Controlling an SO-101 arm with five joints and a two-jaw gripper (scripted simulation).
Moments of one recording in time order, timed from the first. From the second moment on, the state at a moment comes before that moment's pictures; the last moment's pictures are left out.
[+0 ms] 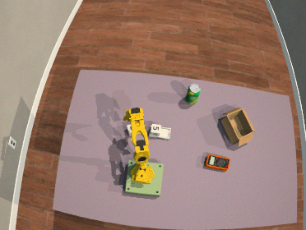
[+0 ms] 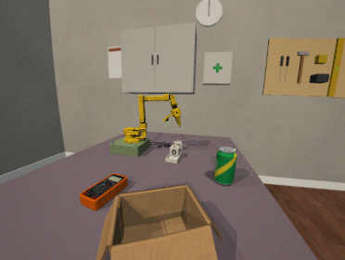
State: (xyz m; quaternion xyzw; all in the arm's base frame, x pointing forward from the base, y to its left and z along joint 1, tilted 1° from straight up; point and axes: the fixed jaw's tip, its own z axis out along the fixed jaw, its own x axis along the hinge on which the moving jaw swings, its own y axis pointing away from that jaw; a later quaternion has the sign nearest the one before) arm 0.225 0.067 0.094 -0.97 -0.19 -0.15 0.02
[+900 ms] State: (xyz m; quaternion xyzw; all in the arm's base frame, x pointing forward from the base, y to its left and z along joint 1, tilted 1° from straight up) arm 0.226 0.067 0.130 -0.95 -0.18 -0.23 0.03
